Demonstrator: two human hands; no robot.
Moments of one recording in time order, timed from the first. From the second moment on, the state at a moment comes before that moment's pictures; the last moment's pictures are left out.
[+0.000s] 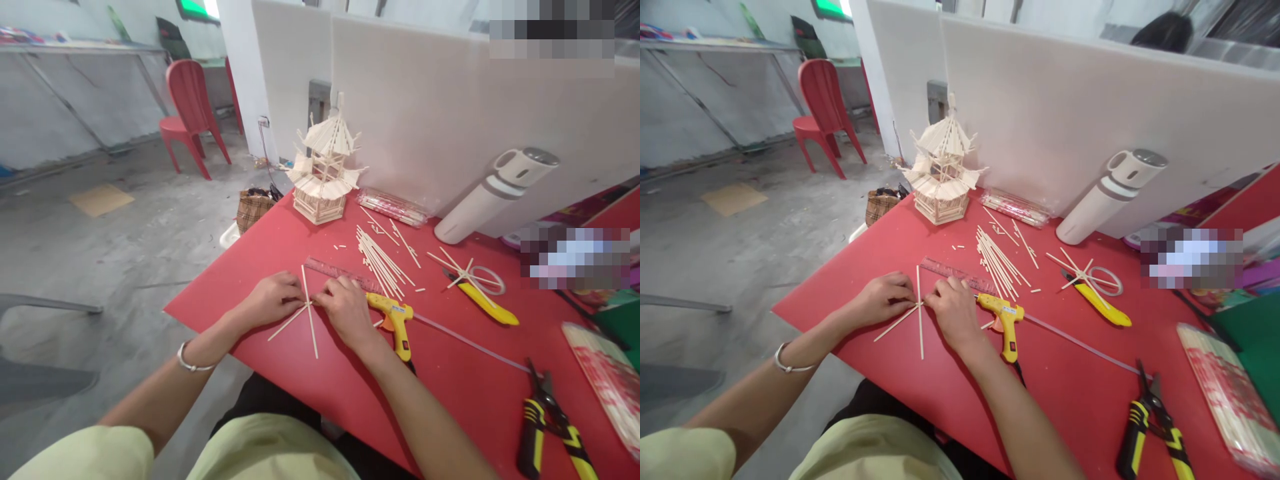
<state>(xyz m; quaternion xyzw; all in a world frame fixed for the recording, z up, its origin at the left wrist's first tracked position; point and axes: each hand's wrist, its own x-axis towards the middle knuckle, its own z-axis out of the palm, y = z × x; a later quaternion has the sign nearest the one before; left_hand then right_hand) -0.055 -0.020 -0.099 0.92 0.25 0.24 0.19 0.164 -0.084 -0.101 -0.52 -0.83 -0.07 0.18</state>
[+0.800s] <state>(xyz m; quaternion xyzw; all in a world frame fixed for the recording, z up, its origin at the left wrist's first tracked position) -0.056 -0.019 -0.101 0.92 0.26 0.23 0.20 0.168 -0.081 -0.097 -0.43 -0.89 -0.10 0.12</state>
